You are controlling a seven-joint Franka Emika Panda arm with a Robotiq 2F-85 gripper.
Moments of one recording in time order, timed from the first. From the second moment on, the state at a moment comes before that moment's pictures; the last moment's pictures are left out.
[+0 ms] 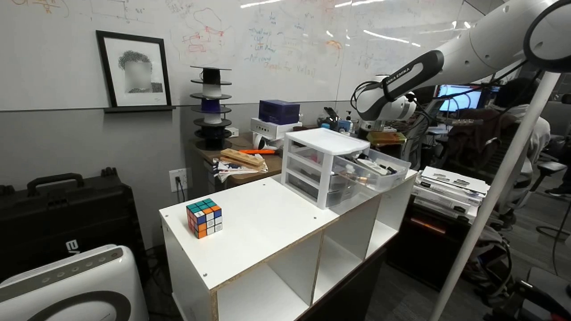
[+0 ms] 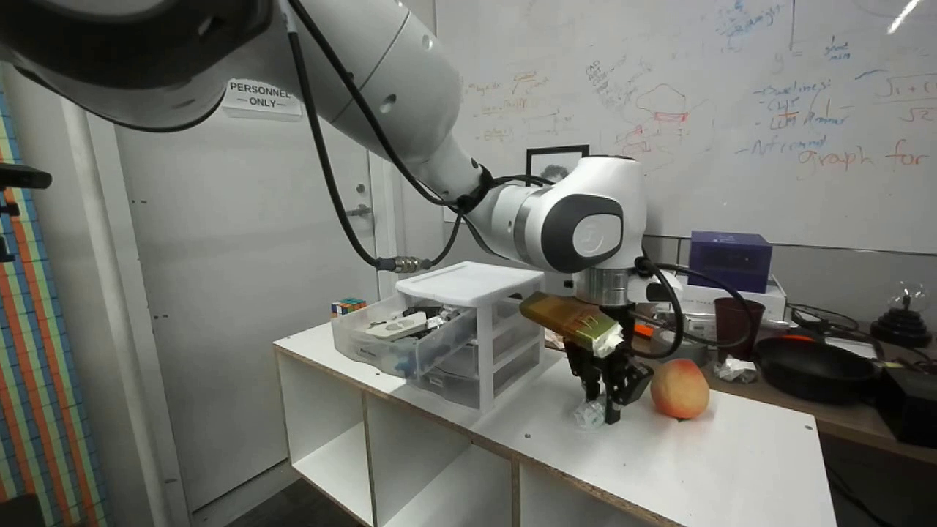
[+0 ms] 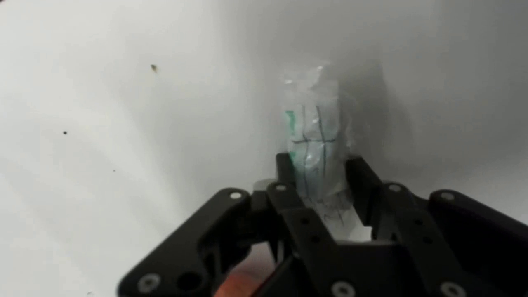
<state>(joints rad) -0.25 0.93 -0.08 -1.26 0.08 2.25 0.01</state>
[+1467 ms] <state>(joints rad) -0.06 0.24 -0.14 -1.78 -0.24 2.01 0.11</state>
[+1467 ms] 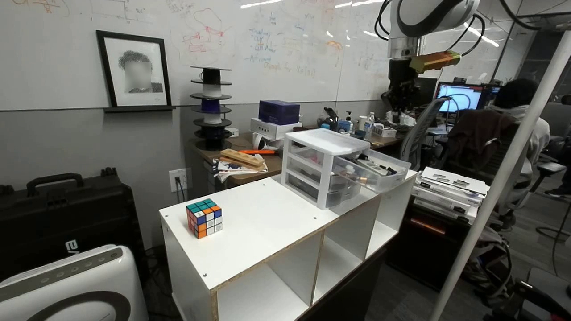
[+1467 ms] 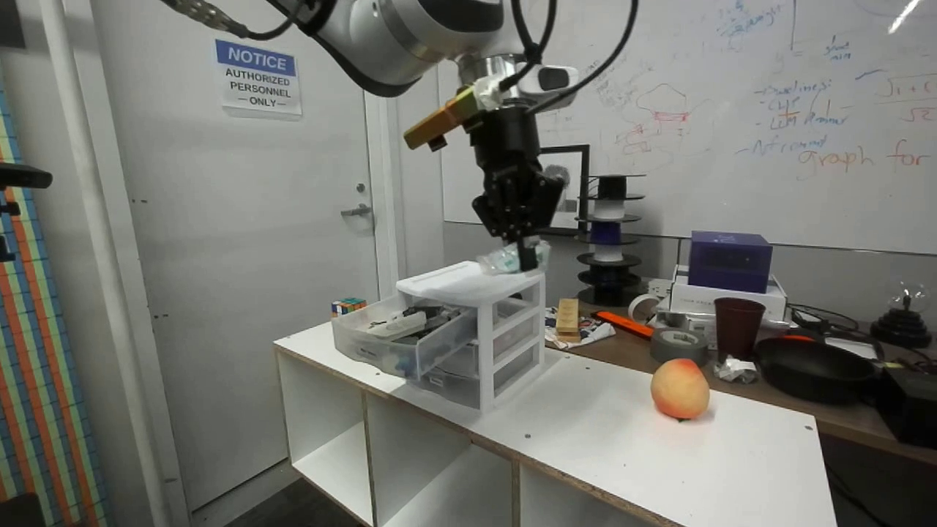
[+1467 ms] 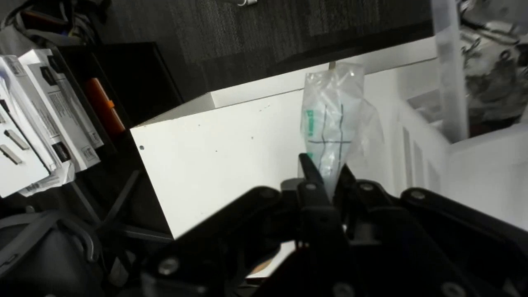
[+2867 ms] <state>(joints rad) -0.01 -0.08 -0.01 -2.33 -0.29 2.30 0.09</state>
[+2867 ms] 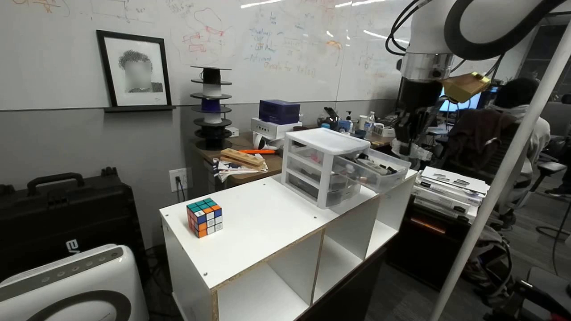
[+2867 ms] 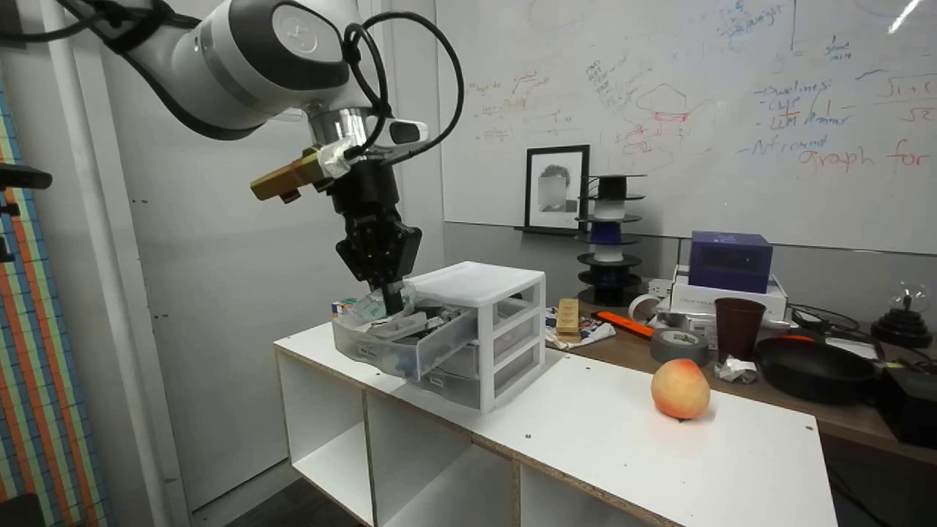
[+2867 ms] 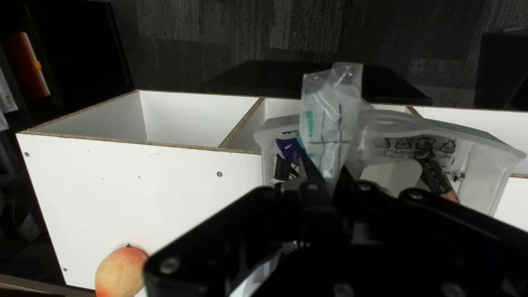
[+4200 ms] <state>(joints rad) 0.00 0.17 -0.03 -2.16 -0.29 2.46 0.17</state>
